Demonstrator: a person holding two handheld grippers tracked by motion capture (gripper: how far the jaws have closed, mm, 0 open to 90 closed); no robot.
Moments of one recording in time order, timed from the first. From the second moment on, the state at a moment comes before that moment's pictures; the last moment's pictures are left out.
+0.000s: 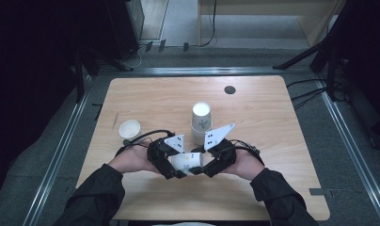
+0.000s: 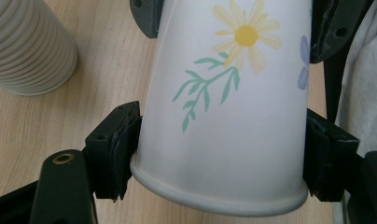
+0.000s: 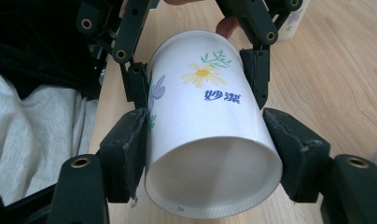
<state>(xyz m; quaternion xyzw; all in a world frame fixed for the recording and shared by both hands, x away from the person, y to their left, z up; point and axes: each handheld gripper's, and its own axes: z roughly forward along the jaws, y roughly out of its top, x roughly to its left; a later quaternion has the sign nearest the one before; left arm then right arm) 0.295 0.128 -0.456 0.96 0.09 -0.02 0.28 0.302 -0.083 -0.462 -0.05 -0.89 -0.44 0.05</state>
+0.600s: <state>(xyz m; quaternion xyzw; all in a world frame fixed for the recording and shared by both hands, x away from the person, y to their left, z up) 0.295 0.141 -0.450 0.93 0.10 -0.02 0.36 0.304 -0.093 -0.453 -0.05 -0.88 -0.48 0.05</state>
